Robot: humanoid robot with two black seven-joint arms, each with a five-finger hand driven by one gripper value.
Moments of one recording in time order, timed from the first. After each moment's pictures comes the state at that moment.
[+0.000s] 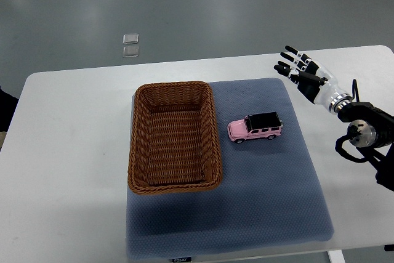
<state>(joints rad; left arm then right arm) -0.09 0.00 -0.07 -0.09 0.12 -0.11 -0.05 0.64 -0.32 0.74 0.70 -0.25 0.24 0.28</state>
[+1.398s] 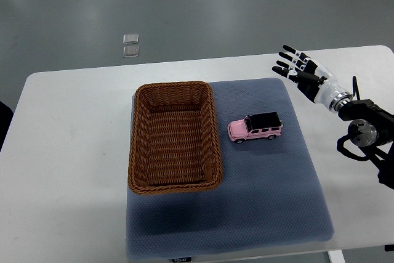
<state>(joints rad) -0.09 0.00 -0.08 -0.09 0.12 -0.11 -0.05 0.65 -0.32 0.74 0.71 -0.31 0.24 0.28</state>
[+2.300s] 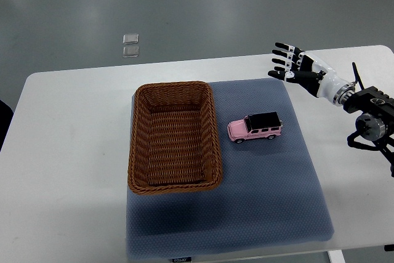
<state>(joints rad) -0.09 0.00 -0.08 -0.09 0.12 -0.11 -0.05 0.68 -0.37 0.74 0.74 -0.56 0.32 0.28</state>
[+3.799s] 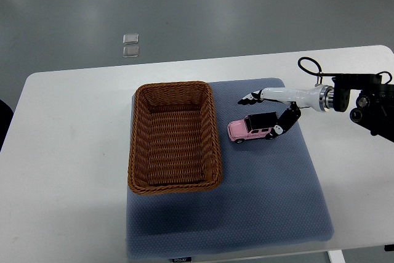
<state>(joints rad) -0.09 0.00 -0.08 -0.09 0.12 -0.11 -0.05 0.90 -0.53 0.28 1.00 -1.36 0.30 0.32</state>
